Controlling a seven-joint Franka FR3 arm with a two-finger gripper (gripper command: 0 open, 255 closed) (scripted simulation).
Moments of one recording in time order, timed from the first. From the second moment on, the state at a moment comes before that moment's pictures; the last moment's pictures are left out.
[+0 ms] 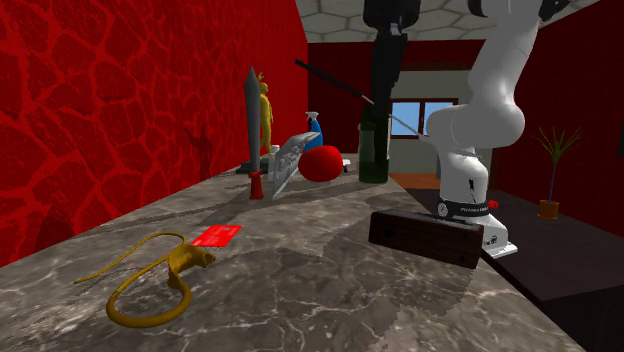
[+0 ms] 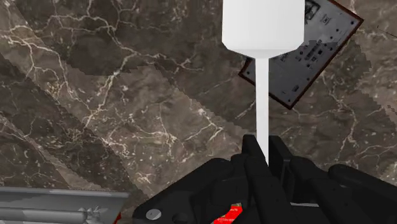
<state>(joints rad) 0.05 -0.46 0.45 -2.27 0.16 1.89 0.75</state>
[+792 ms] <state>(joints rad) 0.04 -0.83 0.20 -2.56 0.12 1.80 0.49</state>
